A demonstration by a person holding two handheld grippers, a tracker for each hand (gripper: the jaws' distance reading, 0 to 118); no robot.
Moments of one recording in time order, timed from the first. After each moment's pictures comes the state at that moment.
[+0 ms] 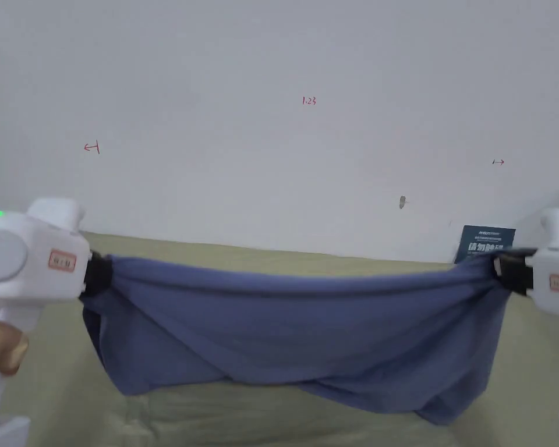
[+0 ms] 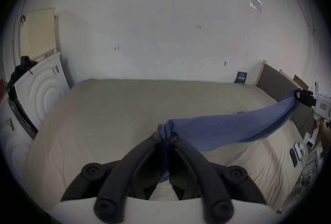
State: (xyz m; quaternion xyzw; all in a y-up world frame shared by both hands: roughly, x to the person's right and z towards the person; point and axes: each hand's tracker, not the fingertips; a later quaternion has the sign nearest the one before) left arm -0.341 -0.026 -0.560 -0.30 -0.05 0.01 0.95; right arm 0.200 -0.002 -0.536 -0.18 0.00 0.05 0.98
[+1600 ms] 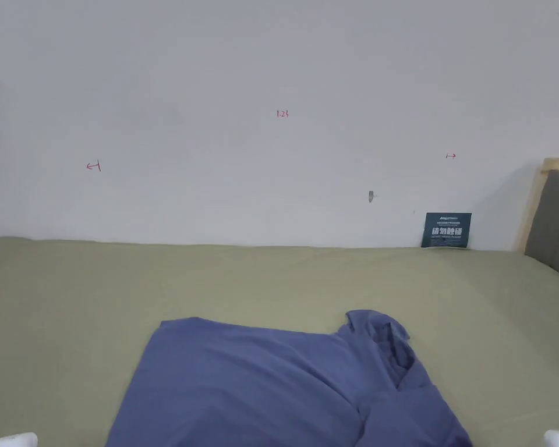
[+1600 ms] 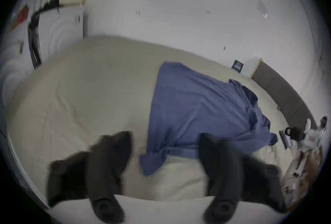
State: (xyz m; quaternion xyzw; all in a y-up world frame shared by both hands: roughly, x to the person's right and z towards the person) left arm -0.353 -0.154 -0.322 -0.31 -0.02 0.09 0.95; right arm 0.214 -0.152 -0.296 -0.30 -0.05 -0.02 0.95
